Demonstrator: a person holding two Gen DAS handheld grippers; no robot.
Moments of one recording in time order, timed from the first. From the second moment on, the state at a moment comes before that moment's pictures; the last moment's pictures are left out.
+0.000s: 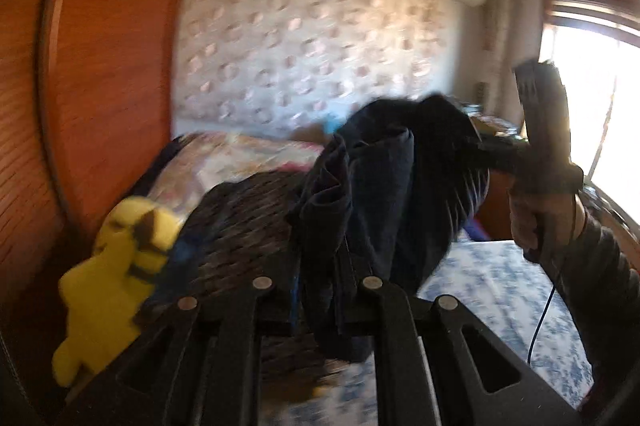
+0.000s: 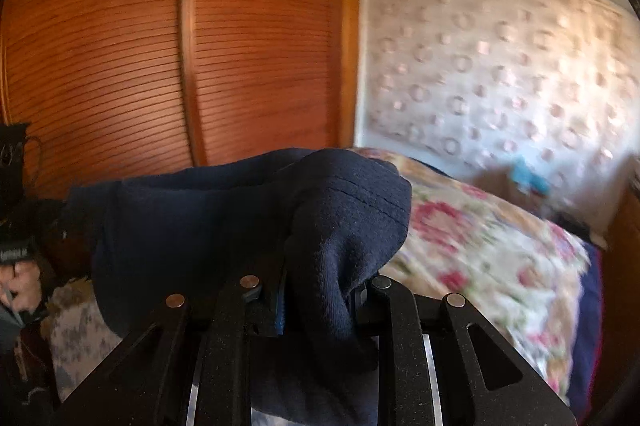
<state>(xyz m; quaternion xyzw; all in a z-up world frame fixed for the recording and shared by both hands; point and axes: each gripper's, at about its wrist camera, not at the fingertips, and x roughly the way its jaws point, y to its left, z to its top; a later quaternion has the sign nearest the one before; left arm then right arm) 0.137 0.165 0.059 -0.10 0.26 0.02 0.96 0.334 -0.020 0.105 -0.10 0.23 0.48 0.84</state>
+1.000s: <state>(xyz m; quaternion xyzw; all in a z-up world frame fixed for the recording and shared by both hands) 0.108 0.170 0.012 -0.01 0.29 0.14 0.95 0.268 0.038 0.028 -0.08 0.29 0.46 0.83</state>
